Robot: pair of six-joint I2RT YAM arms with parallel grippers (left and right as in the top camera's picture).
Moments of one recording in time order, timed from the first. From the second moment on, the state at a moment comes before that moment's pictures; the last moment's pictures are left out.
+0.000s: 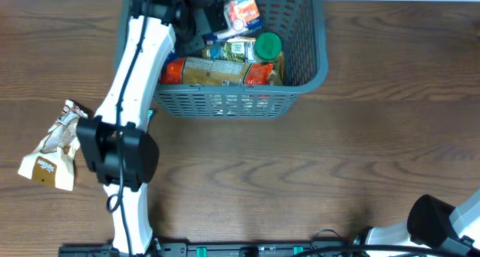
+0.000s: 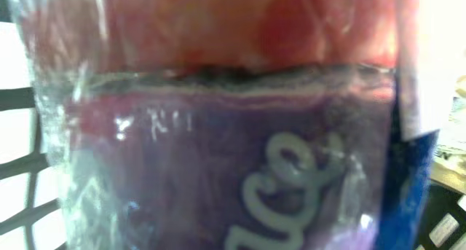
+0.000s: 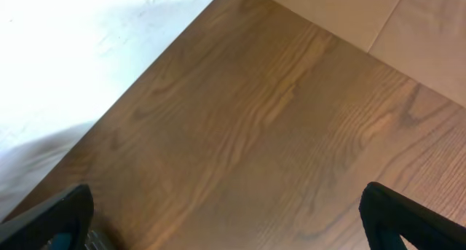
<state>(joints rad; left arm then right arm) -0.25 2.14 2.18 -1.16 0.02 0.99 -0.44 1.68 2.42 -1.53 0.12 0.44</state>
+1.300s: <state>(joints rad) 0.06 1.61 2.22 -1.54 -0.13 0.20 -0.44 1.68 2.42 -1.51 0.12 0.43</state>
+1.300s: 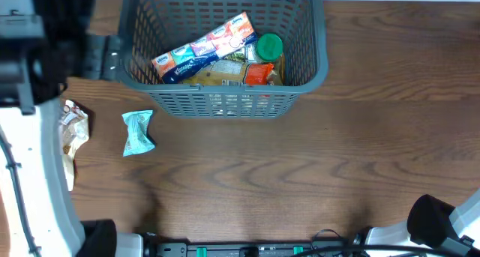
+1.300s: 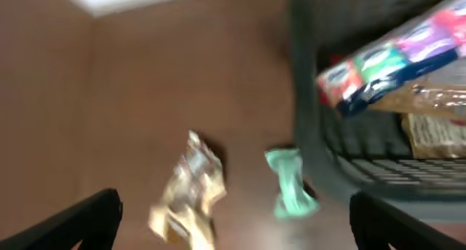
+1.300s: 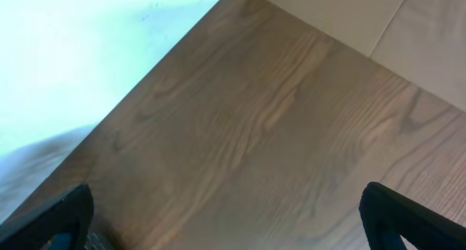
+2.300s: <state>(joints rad) 0.27 1.62 1.18 -0.94 0.14 0.09 -0.44 1.68 2.42 -1.52 0.12 0.39</state>
